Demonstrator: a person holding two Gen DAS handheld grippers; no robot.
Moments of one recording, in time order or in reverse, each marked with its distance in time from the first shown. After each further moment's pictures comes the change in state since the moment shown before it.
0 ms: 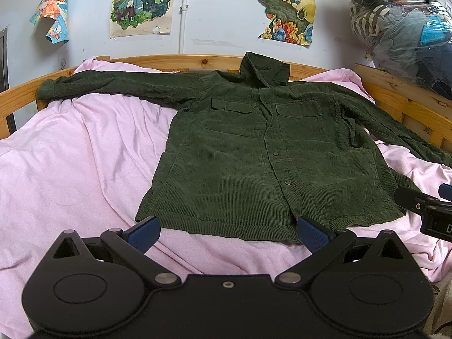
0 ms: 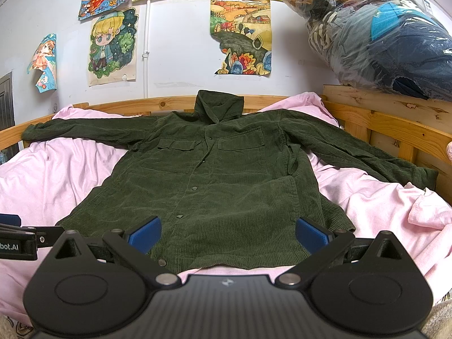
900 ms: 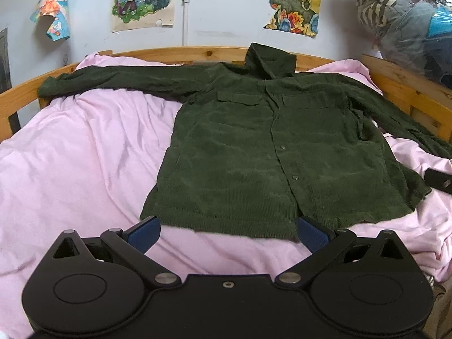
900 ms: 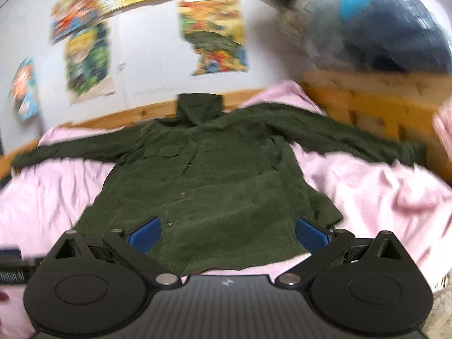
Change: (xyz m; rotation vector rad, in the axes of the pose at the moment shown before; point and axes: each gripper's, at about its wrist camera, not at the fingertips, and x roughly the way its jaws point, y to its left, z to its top) left arm 0.011 -0.005 0.012 0.012 0.045 0.029; right arm 0.006 -0.034 0.008 0.185 0.034 -0.020
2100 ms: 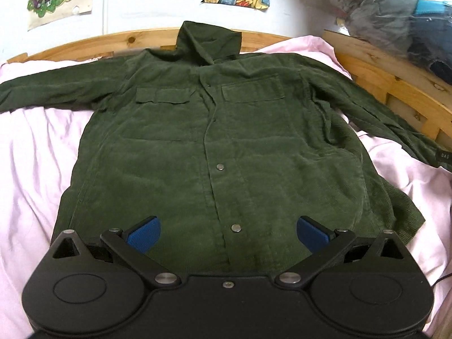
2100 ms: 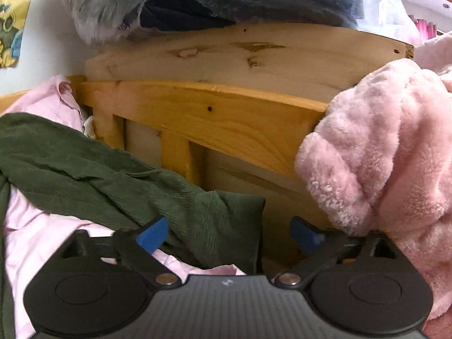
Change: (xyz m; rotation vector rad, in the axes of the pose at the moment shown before) left arm 0.136 -0.063 0.074 0.079 0.106 -0.210; right arm 0.184 -0.217 0.081 0.090 -0.027 -0.808
